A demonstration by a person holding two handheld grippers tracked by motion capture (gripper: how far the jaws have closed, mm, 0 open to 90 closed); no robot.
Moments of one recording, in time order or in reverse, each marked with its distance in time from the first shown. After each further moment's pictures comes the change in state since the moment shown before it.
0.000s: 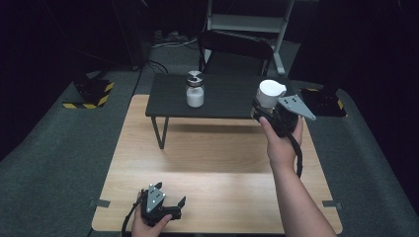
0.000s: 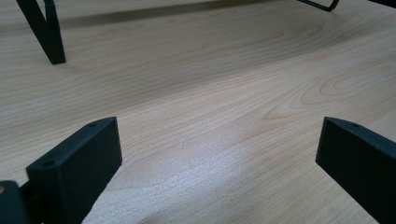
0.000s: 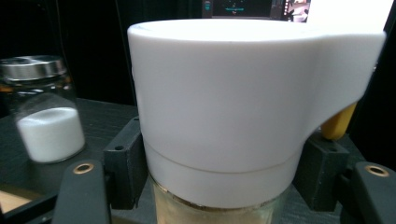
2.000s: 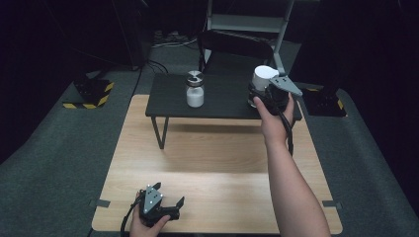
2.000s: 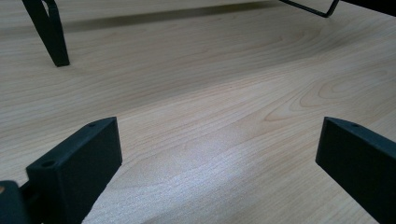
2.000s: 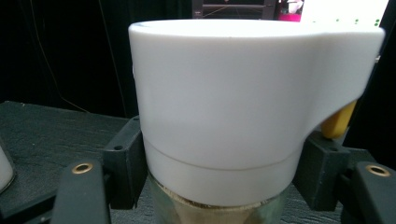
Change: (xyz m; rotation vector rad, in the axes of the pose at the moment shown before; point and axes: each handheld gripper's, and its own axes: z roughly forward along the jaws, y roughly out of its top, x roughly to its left) left arm 0.004 -0.001 -0.004 -0.013 -0.010 0.003; right arm -0.013 0.007 0.069 0.042 -0.022 0.009
